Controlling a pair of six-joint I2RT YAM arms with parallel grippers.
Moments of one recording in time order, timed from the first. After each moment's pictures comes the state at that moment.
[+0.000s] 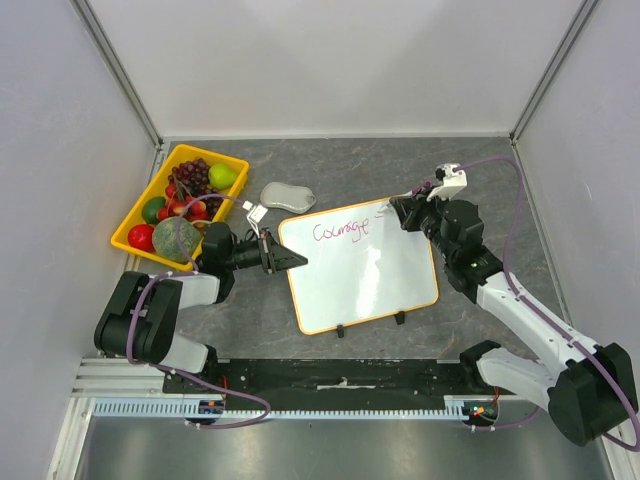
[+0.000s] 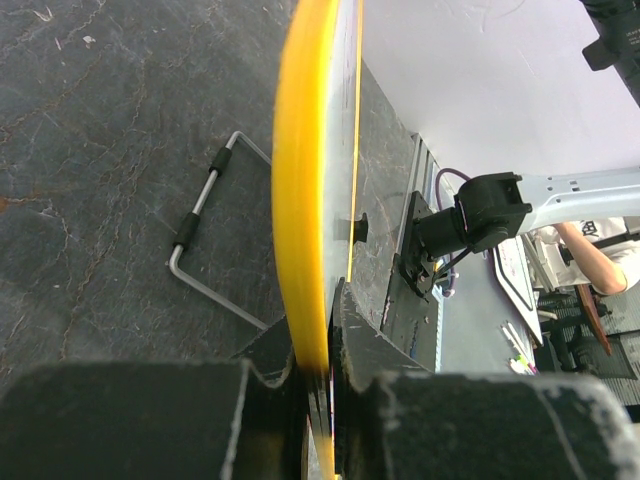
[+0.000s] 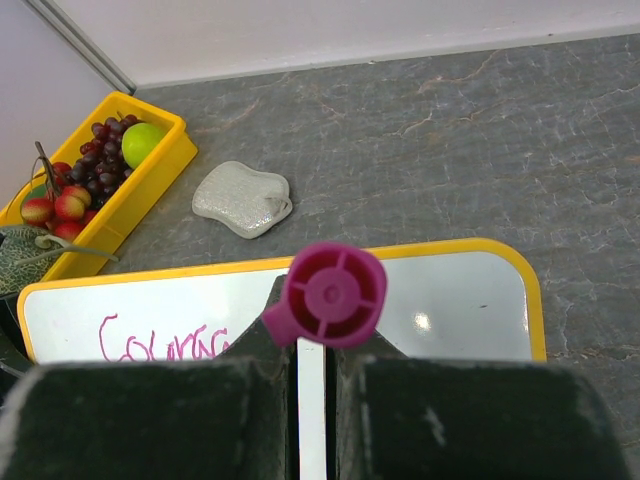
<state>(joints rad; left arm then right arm) -0.23 1.46 0.39 0.87 1.04 -0.67 0.43 1.05 0.69 0.23 0.05 0.40</state>
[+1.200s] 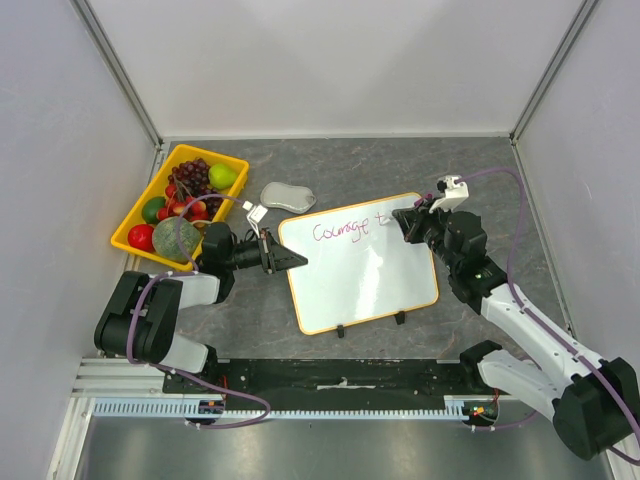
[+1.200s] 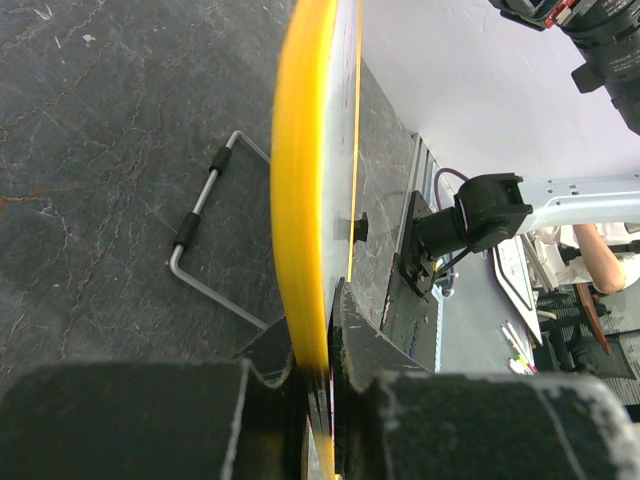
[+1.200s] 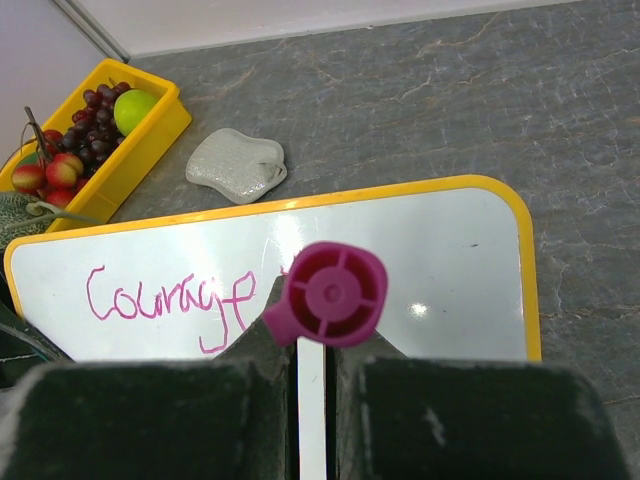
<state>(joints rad) -0.23 1.46 0.39 0.87 1.04 -0.67 0.43 0.97 0.61 0.20 0.03 0.39</state>
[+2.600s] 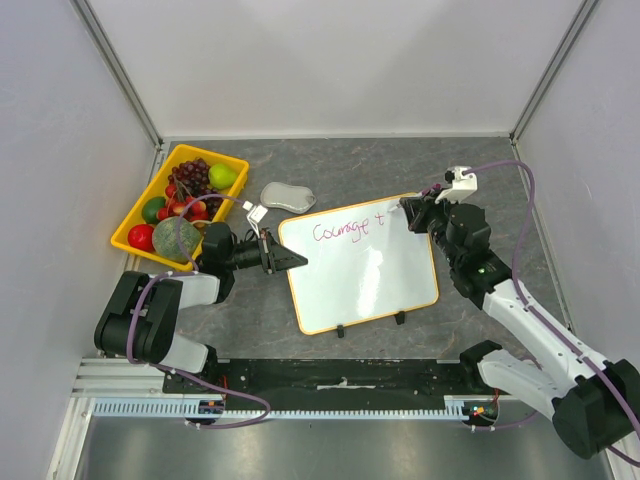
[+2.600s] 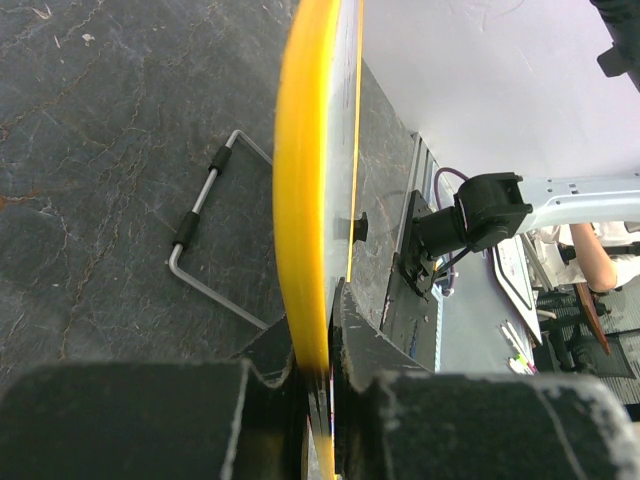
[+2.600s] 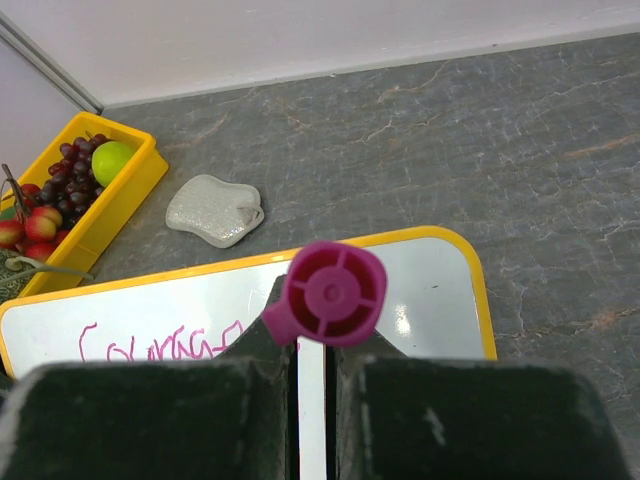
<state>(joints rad) -0.23 1.46 0.39 0.87 1.04 -0.67 0.43 0.97 0.69 0.16 0.14 0.39</state>
